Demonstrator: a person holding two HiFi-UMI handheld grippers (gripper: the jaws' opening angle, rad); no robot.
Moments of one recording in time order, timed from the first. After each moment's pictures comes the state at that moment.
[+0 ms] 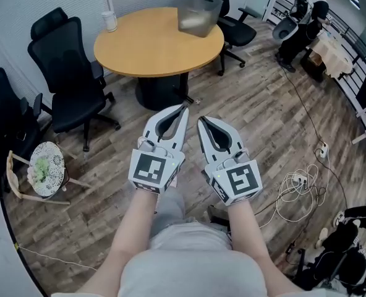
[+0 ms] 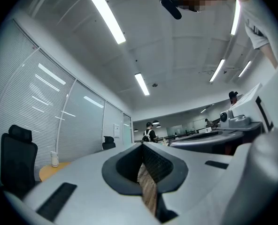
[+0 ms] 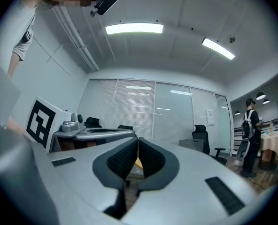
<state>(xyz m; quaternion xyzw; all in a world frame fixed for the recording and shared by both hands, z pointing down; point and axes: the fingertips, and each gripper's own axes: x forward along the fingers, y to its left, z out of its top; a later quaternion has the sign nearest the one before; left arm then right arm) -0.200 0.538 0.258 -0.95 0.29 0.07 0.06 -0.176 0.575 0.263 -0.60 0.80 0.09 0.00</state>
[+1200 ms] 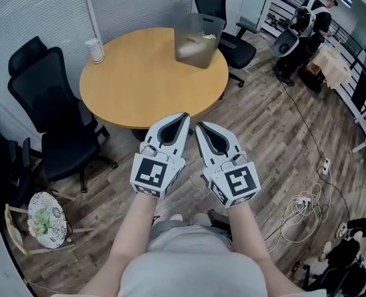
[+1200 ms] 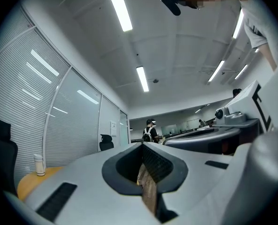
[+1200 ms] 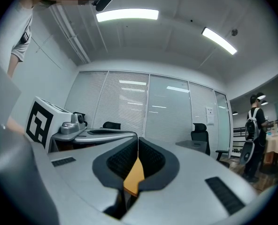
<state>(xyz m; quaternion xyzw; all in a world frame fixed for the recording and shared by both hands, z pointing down) -0.134 0.270 0.263 -0.97 0.24 0.06 0.06 -0.118 0.304 0.263 -0.62 0.78 0.08 -0.01</state>
